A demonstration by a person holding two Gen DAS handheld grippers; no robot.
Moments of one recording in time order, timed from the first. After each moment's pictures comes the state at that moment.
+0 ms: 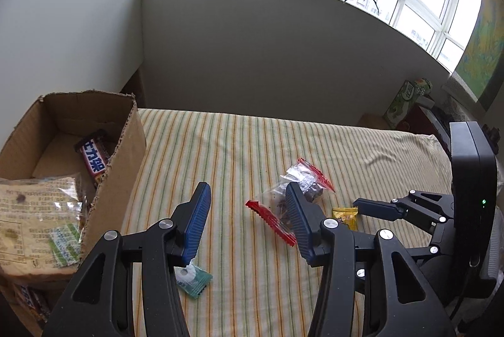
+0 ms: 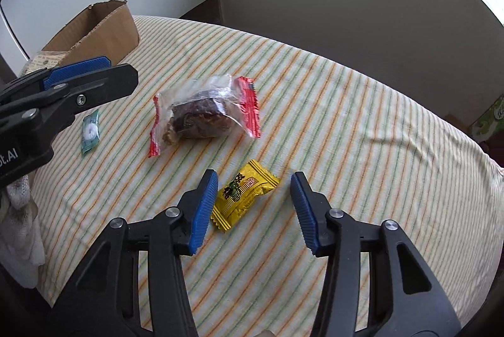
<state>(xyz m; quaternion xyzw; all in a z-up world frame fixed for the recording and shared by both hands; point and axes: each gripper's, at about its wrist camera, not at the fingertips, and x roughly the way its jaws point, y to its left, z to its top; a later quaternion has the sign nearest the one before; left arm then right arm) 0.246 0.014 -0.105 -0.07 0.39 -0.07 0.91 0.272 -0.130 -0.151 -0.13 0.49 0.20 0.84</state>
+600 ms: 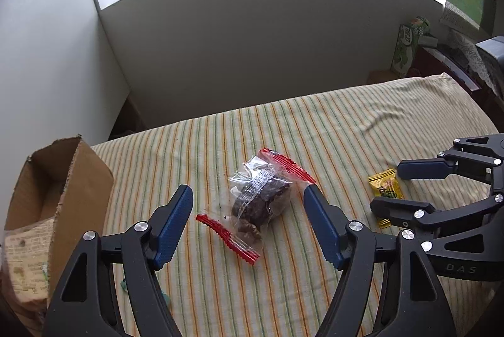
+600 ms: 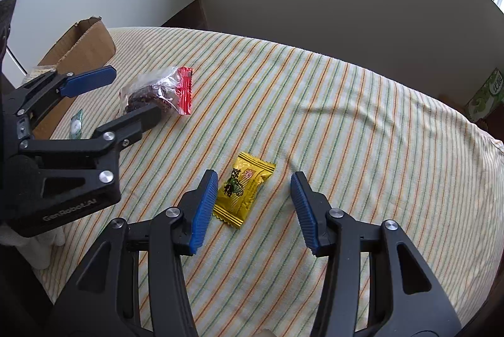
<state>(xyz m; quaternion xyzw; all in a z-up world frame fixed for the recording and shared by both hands) 0.265 -0.062 -0.130 0.09 0.40 -0.05 0.91 0.270 -0.196 -0.144 -0.09 0.50 0.20 0.84</state>
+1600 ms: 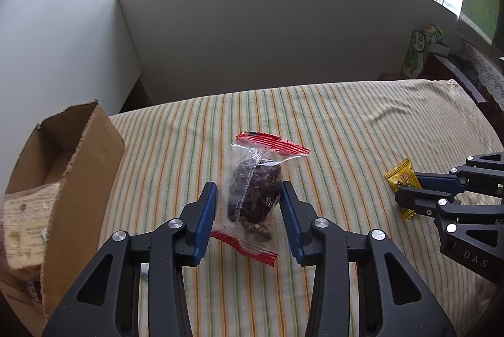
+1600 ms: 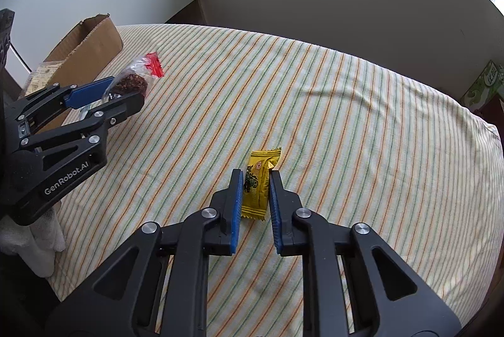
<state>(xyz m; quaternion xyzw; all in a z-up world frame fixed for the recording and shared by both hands) 0.243 -0.042 -0.127 0.05 0.41 -0.02 0.91 0.245 -0.199 -0.140 -0.08 0.50 0.18 0.84</state>
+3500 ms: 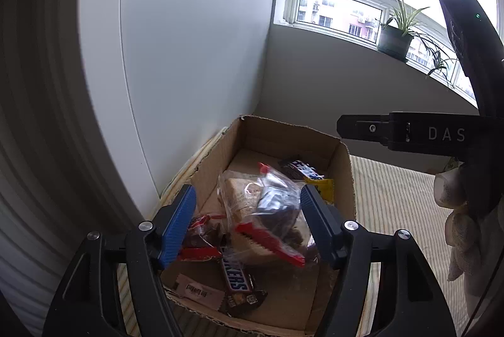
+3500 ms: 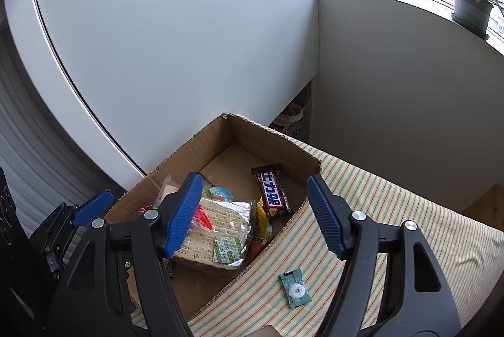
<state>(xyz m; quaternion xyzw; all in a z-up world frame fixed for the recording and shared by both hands) 0.148 0.165 -0.068 -0.09 0.30 0.12 0.94 0.254 0.066 -0.038 -0.07 0.39 0.32 0.86</state>
